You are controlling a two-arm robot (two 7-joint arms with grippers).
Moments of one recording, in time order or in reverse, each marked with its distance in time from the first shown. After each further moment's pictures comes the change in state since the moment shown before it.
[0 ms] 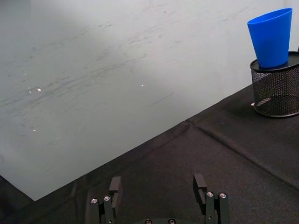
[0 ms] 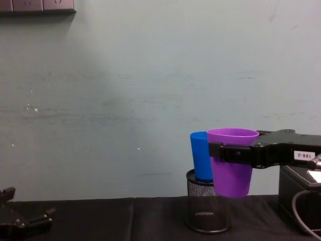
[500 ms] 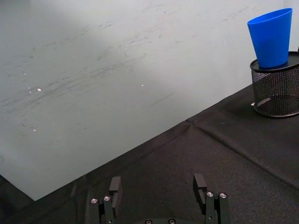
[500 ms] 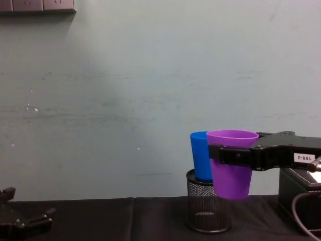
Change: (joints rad) left arm 0.000 0.000 0.000 0.000 0.000 0.000 0.000; right arm -0.003 -0.001 -0.001 0.004 -0.002 -0.006 0.002
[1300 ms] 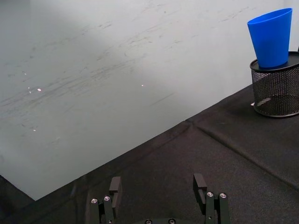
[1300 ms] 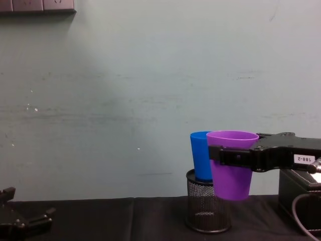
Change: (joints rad) left arm 0.000 0.000 0.000 0.000 0.000 0.000 0.000; right arm -0.001 0.000 -0.001 0.002 -0.002 -0.002 -0.001
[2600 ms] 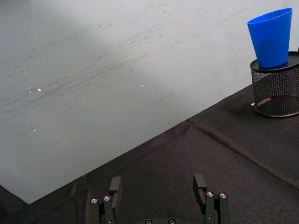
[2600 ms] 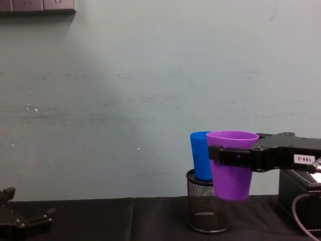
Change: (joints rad) left arm 0.000 0.000 0.000 0.000 0.000 0.000 0.000; right arm 0.000 0.000 0.000 0.000 0.000 0.000 0.000
